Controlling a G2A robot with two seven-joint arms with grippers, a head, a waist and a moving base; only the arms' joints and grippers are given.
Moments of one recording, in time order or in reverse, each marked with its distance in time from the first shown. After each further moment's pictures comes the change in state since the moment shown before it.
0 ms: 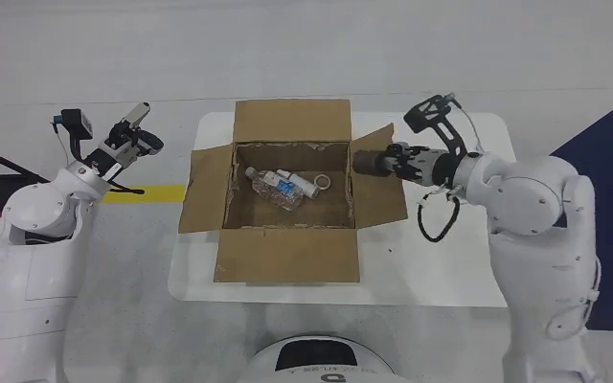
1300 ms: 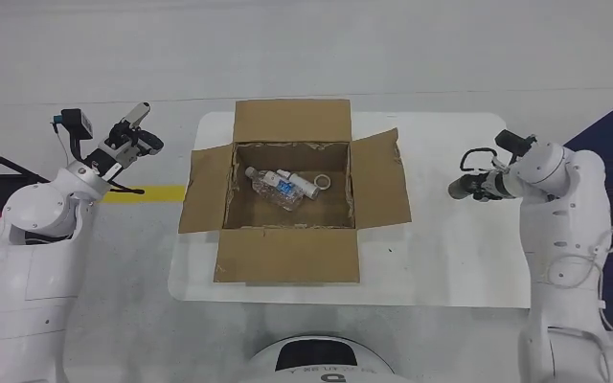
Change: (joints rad) left arm 0.000 0.000 0.000 0.000 0.000 0.000 0.000; right arm 0.208 0.059 0.066 0.687 -0.417 0.495 0.203
